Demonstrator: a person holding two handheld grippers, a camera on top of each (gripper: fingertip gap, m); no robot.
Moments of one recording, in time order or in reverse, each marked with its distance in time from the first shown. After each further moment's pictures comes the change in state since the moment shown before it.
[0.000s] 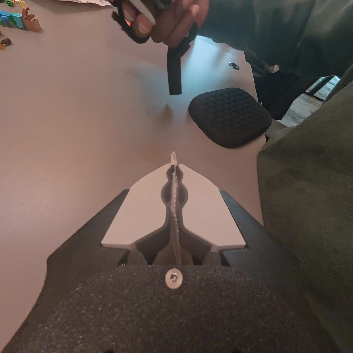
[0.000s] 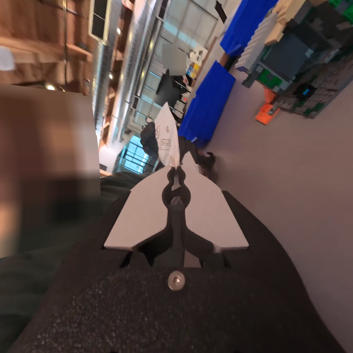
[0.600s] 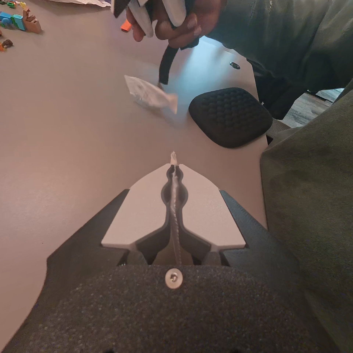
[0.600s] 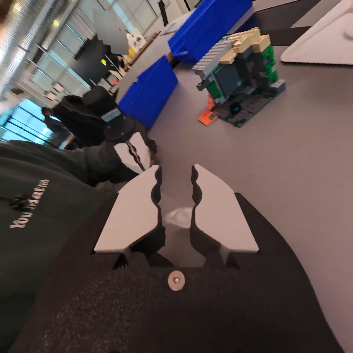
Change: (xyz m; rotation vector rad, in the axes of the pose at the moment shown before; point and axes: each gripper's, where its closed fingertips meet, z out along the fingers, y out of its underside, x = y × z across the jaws) left arm 0.000 0.000 0.001 0.001 -0.006 0.006; right arm 0.019 0.017 -0.029 -0.038 0.388 -0.403
